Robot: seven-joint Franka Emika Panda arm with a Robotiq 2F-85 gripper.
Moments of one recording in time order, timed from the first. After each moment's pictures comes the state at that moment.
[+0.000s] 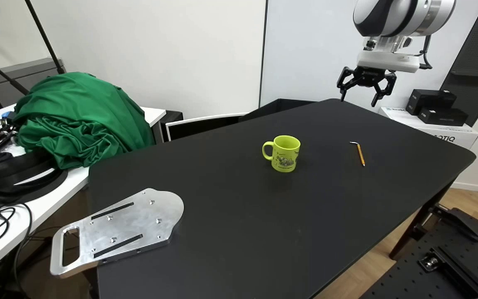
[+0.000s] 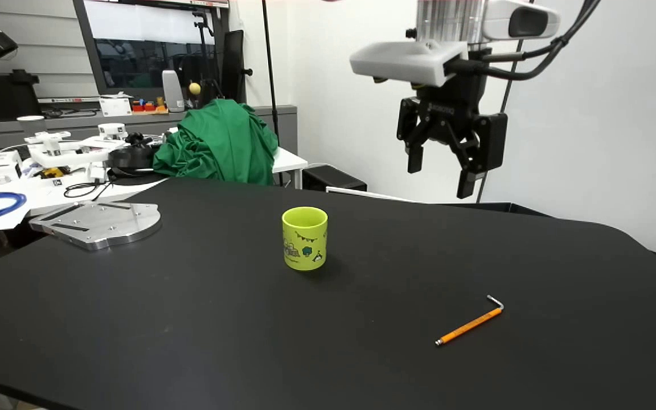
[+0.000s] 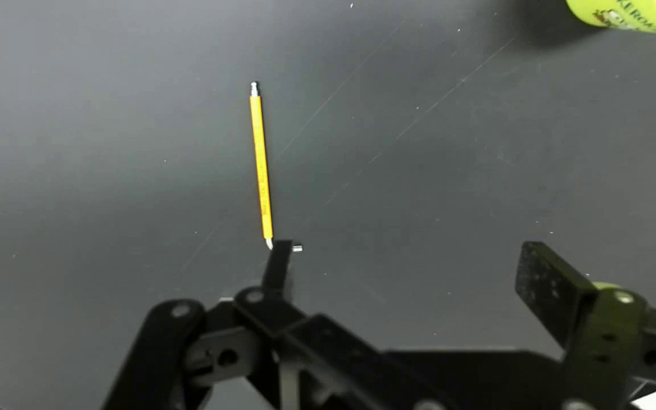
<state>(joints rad) -0.28 0.13 -0.27 -2.24 0.05 2.50 0.30</state>
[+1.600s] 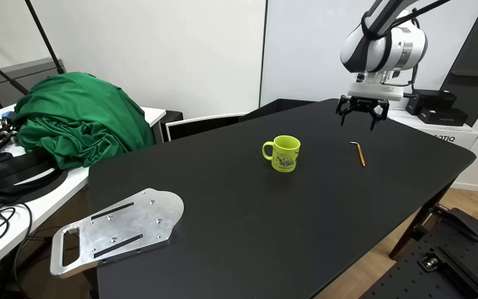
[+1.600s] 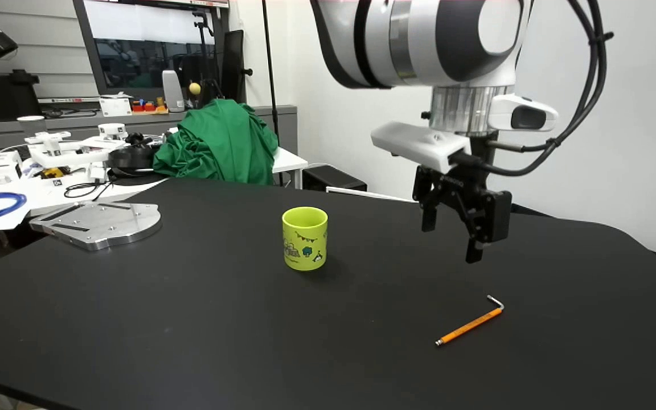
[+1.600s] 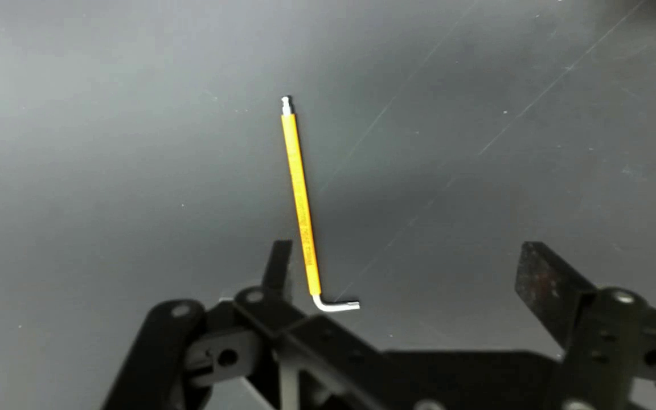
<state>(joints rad) -0.27 0.39 -0.31 -2.14 0.09 2.56 0.34</state>
